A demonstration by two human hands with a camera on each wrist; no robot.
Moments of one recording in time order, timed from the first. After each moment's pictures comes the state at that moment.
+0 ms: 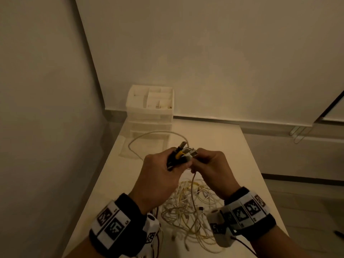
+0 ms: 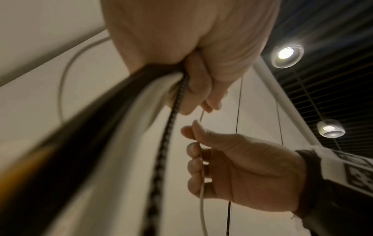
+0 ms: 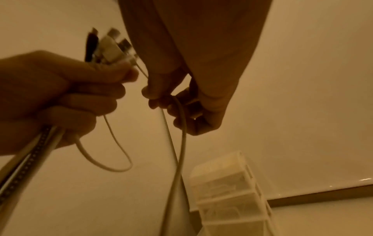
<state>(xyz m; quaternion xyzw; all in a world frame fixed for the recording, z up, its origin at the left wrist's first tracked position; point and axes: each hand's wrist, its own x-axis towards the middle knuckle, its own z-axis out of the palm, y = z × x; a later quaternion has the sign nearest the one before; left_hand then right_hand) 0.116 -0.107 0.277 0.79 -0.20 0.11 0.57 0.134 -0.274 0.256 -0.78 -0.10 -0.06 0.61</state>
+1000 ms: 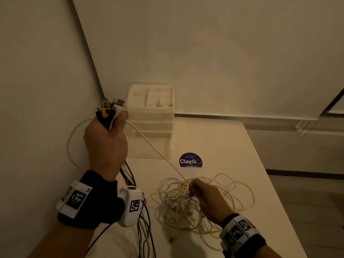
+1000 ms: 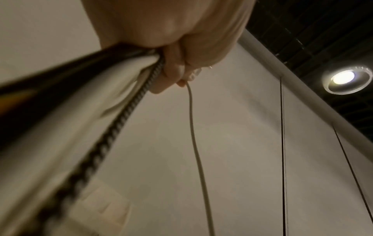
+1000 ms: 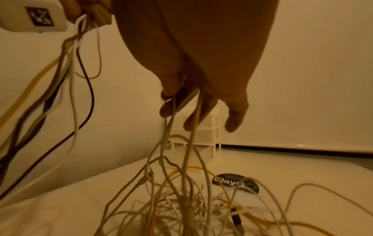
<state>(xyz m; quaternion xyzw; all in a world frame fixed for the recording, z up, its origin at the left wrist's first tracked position) 0.163 -0.049 0.310 0.73 0.05 0.36 0.58 0.109 -0.288 0.154 -0.92 -0.08 0.04 0.37</state>
